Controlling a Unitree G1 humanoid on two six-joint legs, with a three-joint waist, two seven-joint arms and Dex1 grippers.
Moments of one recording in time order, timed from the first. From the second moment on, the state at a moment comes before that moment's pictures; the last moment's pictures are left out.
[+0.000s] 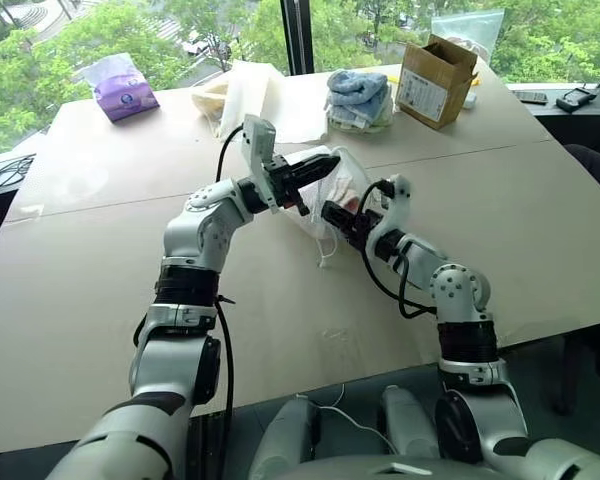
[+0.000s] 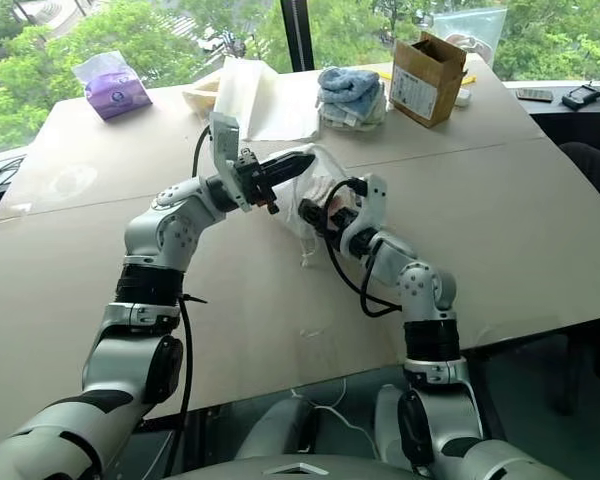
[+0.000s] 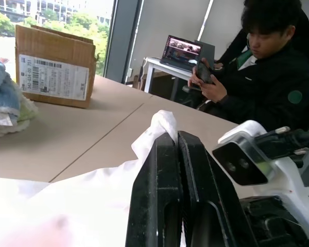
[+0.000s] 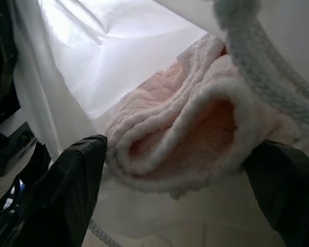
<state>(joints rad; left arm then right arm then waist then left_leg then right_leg) -0.82 0.35 0.07 0.37 -0.53 0.41 -0.97 -0.55 0.09 -0.10 -0.05 0.76 0.90 0.08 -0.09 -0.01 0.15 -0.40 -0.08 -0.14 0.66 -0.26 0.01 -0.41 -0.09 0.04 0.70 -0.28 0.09</state>
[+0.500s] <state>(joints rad) -0.87 0.31 0.09 0.46 -0.51 0.35 -0.96 -0.32 -0.45 0.06 -0.27 0.45 0.68 0.34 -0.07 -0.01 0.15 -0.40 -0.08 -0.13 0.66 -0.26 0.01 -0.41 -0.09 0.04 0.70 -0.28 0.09</state>
